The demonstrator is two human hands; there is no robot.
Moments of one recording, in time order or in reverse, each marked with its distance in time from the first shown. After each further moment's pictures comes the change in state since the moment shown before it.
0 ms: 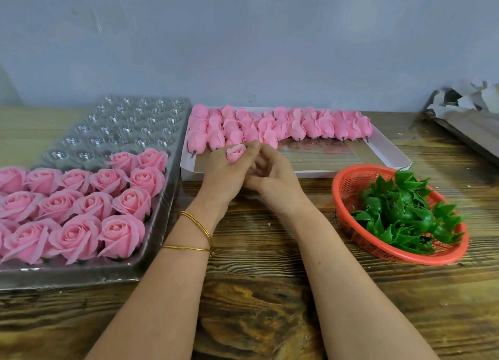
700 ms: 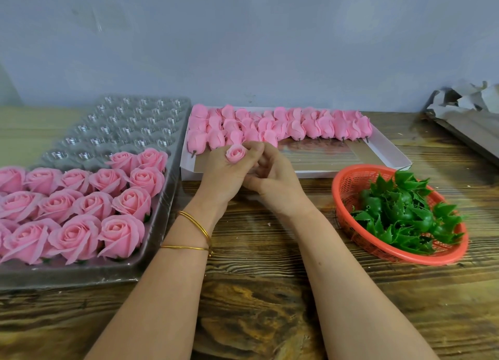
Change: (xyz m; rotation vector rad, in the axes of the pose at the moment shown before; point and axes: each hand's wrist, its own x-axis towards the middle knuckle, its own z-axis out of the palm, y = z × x) left_hand 0.001 -0.001 -0.004 -0.018 -0.053 0.000; right_hand 0.001 0.004 -0.001 0.016 -0.011 -0.009
